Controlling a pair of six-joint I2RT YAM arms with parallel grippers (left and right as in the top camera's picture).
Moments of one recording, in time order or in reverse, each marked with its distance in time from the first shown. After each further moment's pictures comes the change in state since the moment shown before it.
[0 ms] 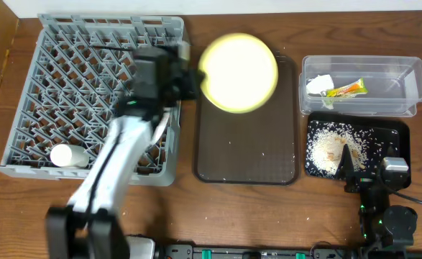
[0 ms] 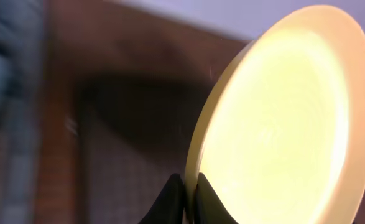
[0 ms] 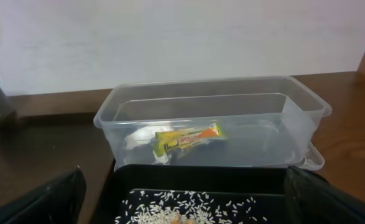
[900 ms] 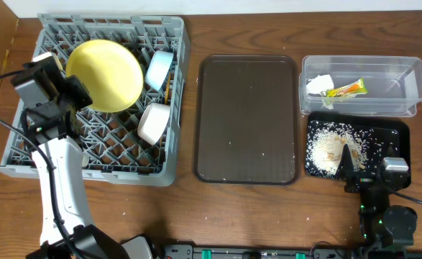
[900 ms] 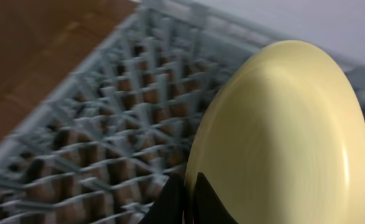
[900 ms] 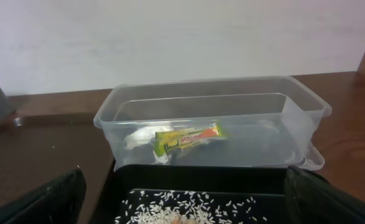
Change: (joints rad) left arm 0.563 -0.096 0.002 -0.071 -0.393 0.359; right arm 0.000 0.000 0.000 0.000 0.000 0.000
